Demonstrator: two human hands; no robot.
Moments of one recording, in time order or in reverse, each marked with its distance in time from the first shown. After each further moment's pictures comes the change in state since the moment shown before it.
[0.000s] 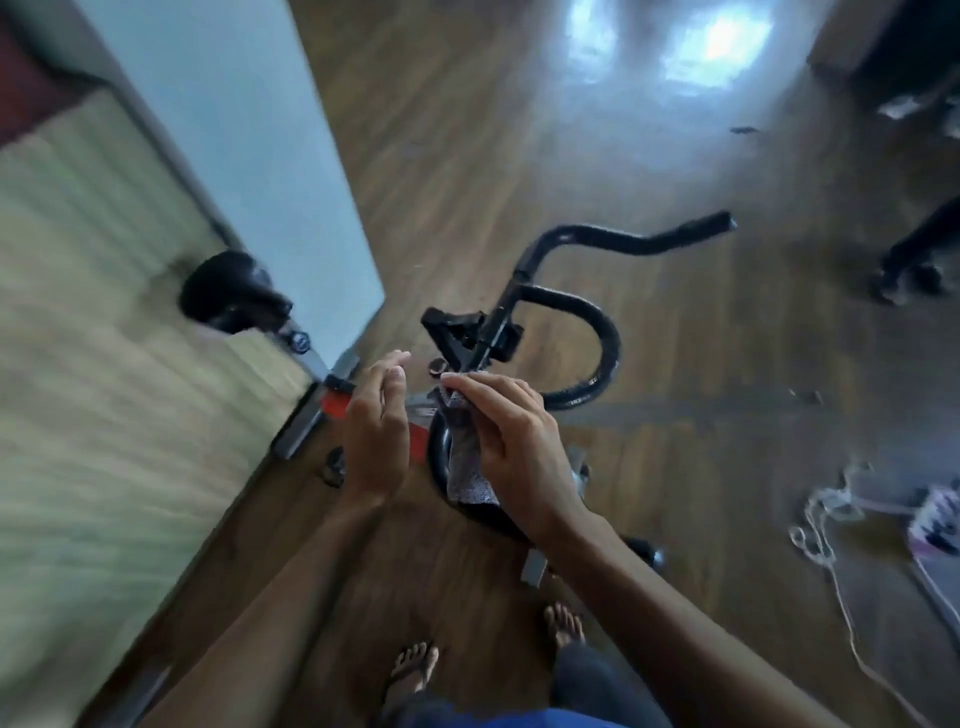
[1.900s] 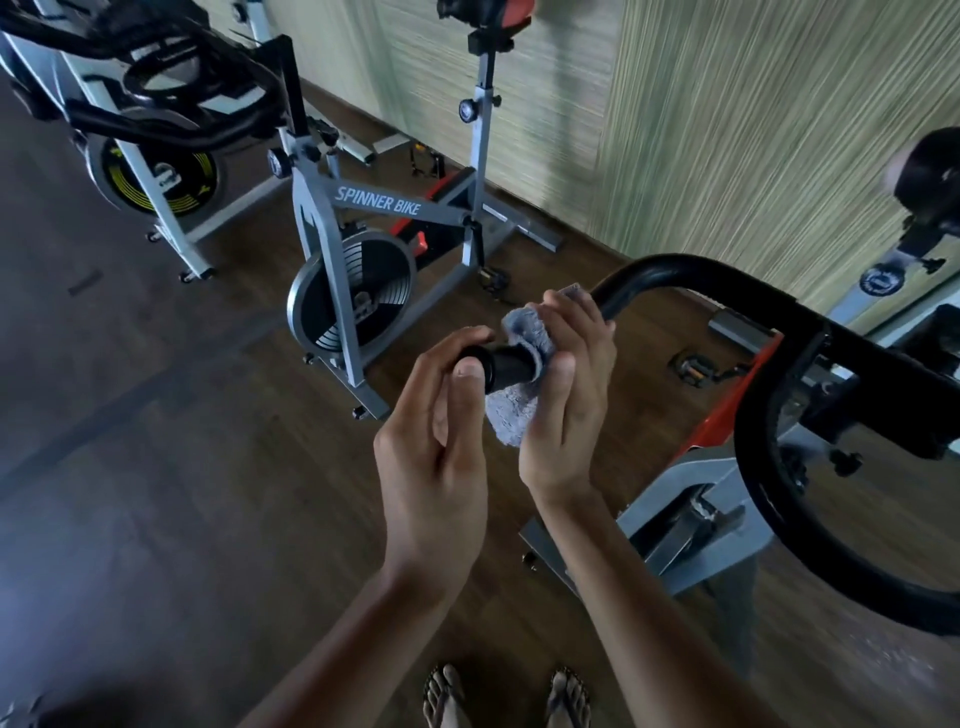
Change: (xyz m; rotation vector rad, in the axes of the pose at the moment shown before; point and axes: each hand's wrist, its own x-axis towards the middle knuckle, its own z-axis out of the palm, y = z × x) left_hand -0.167 0.088 0.286 0.193 1.756 -0.299; right_hand -0.041 0.168 -0.010 1.107 -1.094 -0.569
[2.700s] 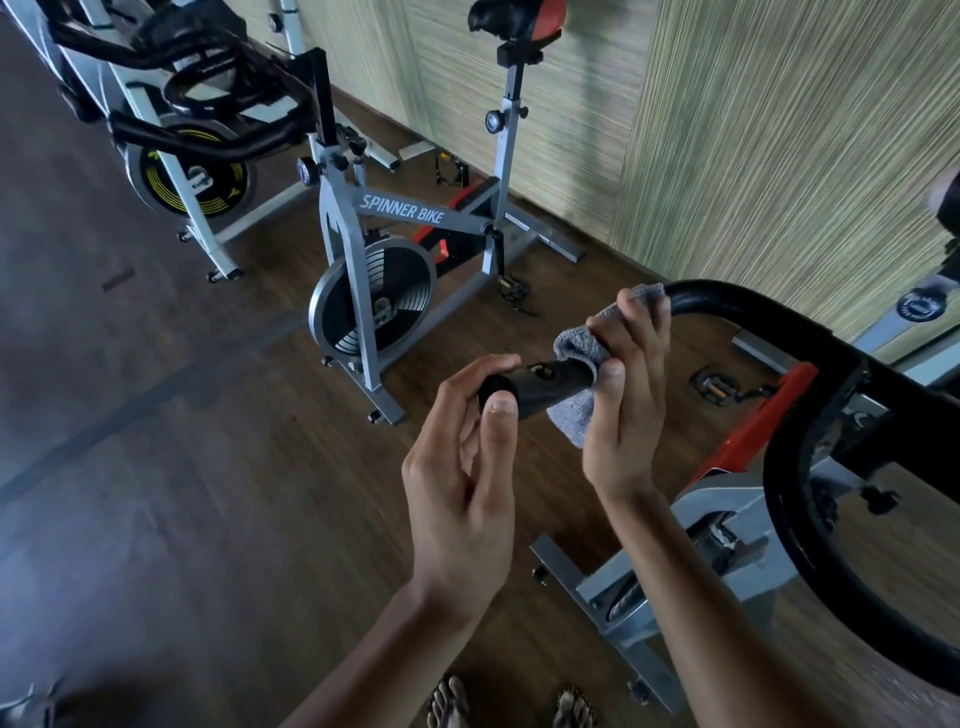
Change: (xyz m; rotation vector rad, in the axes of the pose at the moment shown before) left_hand 0.002 -0.006 0.008 0.005 -0.014 0.043; right_hand 0.029 0.057 -0.018 -0.109 -0.101 -0.109
